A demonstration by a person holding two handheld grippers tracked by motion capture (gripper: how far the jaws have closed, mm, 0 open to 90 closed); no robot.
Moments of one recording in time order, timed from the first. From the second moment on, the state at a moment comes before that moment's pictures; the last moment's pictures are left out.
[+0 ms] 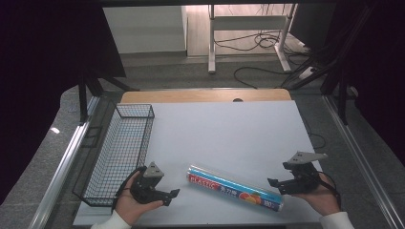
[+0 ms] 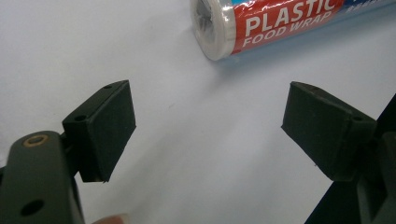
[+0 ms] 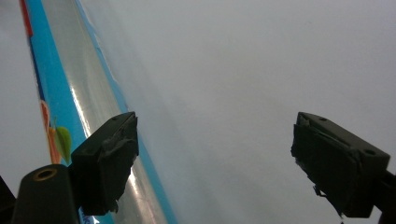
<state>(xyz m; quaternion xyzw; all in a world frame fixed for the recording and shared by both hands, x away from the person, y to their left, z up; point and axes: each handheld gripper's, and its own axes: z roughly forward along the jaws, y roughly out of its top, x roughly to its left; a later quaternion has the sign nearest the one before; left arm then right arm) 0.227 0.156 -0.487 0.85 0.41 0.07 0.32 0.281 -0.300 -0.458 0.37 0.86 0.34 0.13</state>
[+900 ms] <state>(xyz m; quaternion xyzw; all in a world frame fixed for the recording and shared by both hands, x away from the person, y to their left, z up) 0.230 0.158 -0.489 0.85 0.41 0.08 0.31 0.281 -0.303 -0.459 0.40 0.84 0.34 0.13</state>
